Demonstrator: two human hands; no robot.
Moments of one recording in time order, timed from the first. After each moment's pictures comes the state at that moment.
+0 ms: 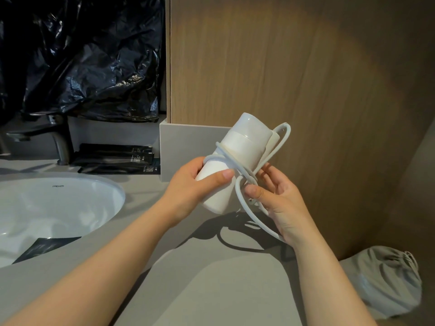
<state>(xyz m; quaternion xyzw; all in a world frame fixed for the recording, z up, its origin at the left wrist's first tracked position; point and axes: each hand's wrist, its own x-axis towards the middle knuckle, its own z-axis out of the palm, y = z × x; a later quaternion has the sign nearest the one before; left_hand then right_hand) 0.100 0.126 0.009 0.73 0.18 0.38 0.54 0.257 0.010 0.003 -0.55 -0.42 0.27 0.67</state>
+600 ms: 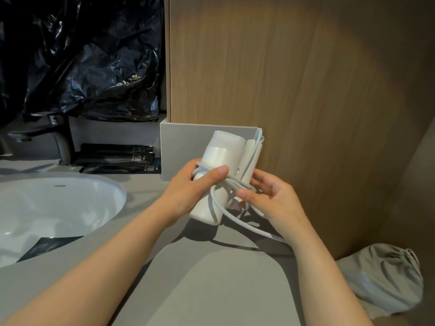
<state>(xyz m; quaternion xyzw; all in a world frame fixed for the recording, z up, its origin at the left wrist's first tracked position) 0.101 0.129 0.006 0.72 0.24 0.36 0.55 0.251 0.008 -0.001 -0.61 -0.48 0.21 0.59</state>
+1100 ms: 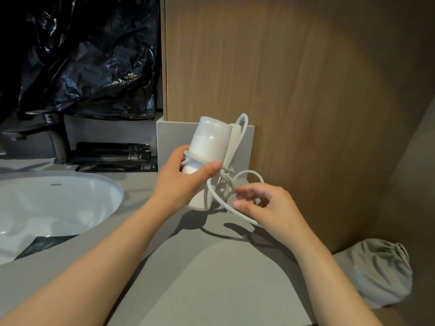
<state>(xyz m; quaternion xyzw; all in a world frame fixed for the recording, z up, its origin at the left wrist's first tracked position) 0.100 0.126 0.011 0.70 0.27 0.48 0.45 0.256 -0.005 -0.010 -0.69 -0.53 0.10 0.48</state>
